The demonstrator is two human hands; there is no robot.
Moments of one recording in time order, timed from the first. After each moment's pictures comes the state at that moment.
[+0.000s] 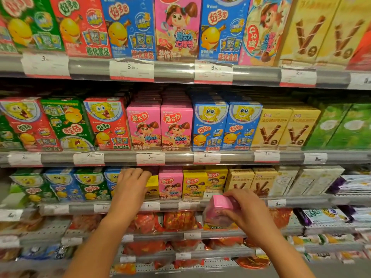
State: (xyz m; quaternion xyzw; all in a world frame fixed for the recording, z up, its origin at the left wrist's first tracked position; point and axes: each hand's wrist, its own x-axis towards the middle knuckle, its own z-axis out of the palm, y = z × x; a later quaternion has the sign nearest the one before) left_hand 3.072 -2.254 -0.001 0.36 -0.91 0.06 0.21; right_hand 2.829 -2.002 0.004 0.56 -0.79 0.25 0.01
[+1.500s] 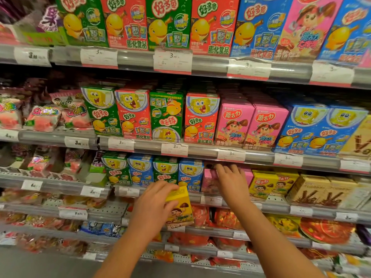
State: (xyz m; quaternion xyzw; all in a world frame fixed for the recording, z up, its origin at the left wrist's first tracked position) left_hand 3.256 -2.271 -0.002 0.37 -0.88 -0.14 0.28; right_hand 2.986 -2.230 -0.028 0.55 -0.80 0.08 0.21
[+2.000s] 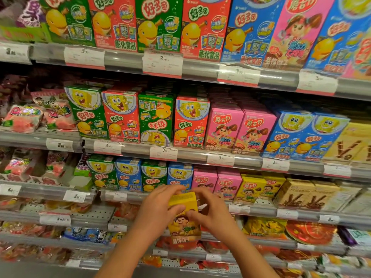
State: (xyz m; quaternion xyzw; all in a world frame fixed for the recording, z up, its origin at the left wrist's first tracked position) left_hand 3.217 -2.271 -0.003 0.33 -0.86 -0.26 0.29; right_hand 3.035 -2.170 -0.021 0.58 -0.65 0.42 -0.25
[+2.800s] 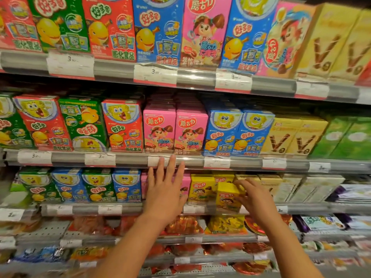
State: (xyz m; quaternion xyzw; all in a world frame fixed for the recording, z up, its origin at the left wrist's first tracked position) left_hand 3.031 -2.222 -0.003 0.33 -0.92 0.03 0.18; right_hand 2.794 -2.040 0.002 0.50 -0.84 0.20 0.06
